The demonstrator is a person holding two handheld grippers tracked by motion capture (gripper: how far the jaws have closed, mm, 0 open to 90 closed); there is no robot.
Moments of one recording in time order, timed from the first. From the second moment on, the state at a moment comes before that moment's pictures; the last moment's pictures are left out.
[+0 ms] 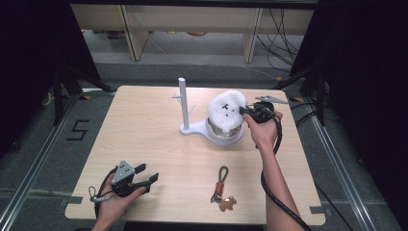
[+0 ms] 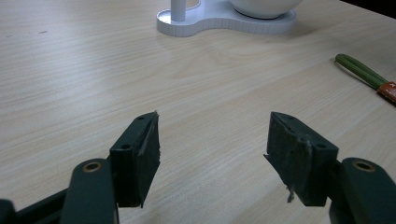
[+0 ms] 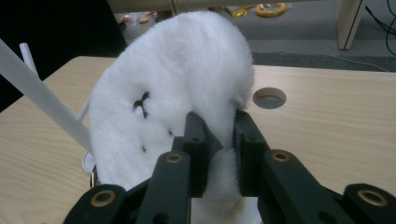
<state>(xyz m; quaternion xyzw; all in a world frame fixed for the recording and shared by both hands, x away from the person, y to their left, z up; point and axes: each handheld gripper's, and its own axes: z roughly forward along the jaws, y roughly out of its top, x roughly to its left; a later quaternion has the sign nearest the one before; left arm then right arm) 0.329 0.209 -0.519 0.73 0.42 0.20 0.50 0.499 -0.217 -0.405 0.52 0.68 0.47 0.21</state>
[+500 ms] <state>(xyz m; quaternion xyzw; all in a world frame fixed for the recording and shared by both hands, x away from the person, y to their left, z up) 0.329 0.208 -0.519 0.73 0.42 0.20 0.50 0.498 -0.206 -0.414 0.51 0.72 0.41 0.24</state>
